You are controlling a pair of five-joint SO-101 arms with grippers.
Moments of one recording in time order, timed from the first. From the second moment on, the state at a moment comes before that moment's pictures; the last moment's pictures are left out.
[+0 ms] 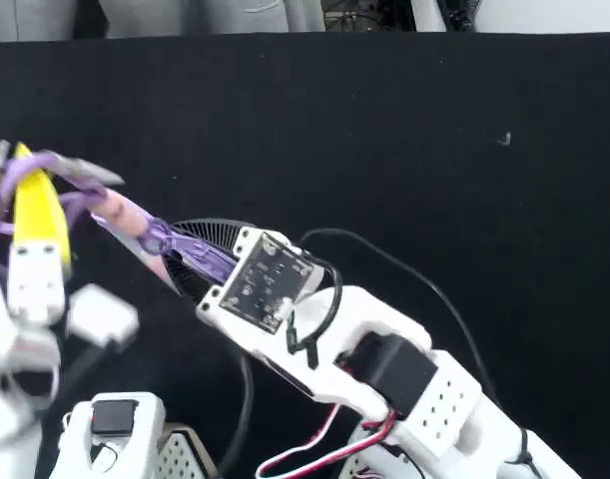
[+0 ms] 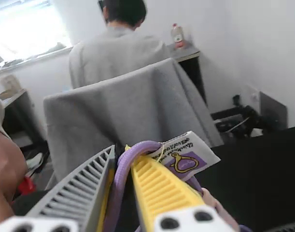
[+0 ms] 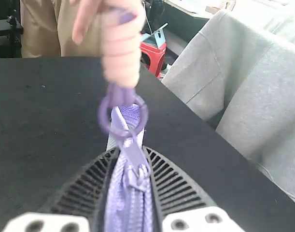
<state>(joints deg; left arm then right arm) -11.3 -60.5 -10.7 76.7 -18.9 -52.0 -60.4 44.4 36.3 16.4</state>
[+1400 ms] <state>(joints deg) -23.4 -60.8 28.5 56.0 -16.1 -44.0 -57.8 52.5 25.5 16.7</state>
